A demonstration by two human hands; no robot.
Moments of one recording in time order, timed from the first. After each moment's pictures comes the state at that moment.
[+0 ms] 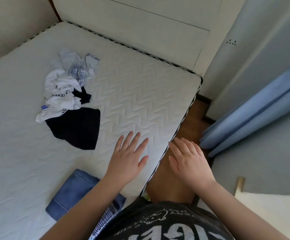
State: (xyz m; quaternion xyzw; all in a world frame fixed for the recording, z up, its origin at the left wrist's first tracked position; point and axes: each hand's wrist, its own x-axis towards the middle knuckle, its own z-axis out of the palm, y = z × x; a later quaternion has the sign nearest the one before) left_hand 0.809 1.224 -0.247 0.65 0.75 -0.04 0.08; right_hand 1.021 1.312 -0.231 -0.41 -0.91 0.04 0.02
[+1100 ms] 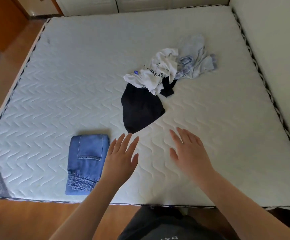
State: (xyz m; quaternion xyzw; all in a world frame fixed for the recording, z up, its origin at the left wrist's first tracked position) left_hand 0.766 1.305 -0.265 0.16 0.99 0.07 -0.01; right_hand 0.769 1.542 -0.245 0.06 -0.99 0.07 -0.06
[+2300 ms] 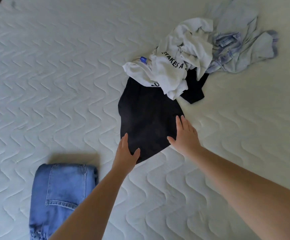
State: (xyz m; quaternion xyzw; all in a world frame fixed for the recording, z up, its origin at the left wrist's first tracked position) left_hand 0.506 1.276 -0.563 -0.16 0.89 0.36 0.22; right_hand 0.452 1.507 -0.574 -0.02 -0.97 0.13 -0.22
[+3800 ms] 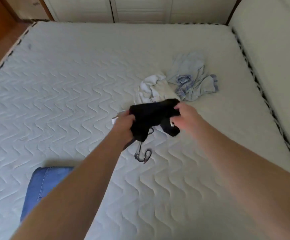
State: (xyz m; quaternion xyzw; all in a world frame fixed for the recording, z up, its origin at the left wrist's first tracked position) left_hand 0.465 1.397 -0.338 -0.25 0.55 0.78 0.18; right_hand 0.457 1.597 -0.318 -0.15 -0.86 0.47 -0.15
